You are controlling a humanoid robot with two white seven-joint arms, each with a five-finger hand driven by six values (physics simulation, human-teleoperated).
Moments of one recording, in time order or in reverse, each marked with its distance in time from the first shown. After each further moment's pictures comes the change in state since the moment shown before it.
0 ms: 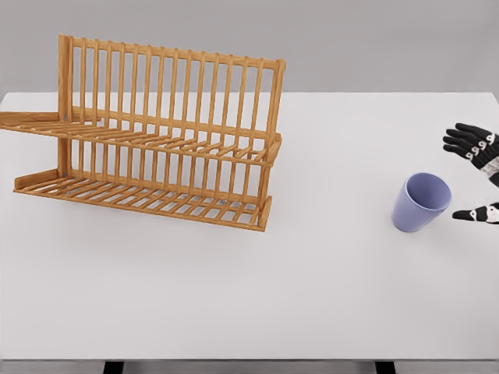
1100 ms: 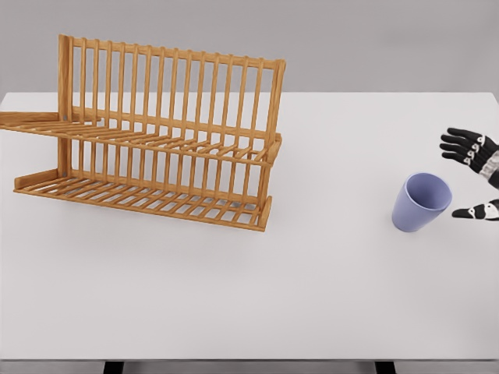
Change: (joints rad) left arm 0.000 0.000 0.000 0.000 0.000 0.000 0.000; right arm -0.009 0.002 -0.063 -0.003 0.076 0.215 0.000
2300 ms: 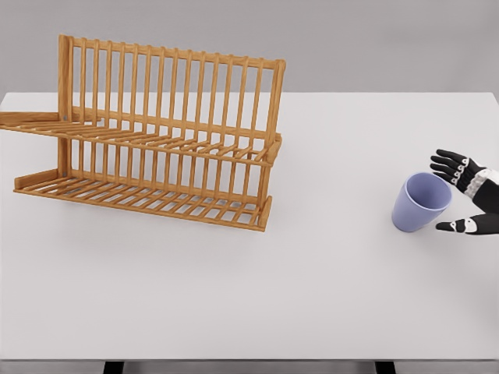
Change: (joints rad) left arm 0.000 0.000 0.000 0.000 0.000 0.000 0.000; right arm -0.006 0.158 -0.003 0.136 0.099 0.002 0.000
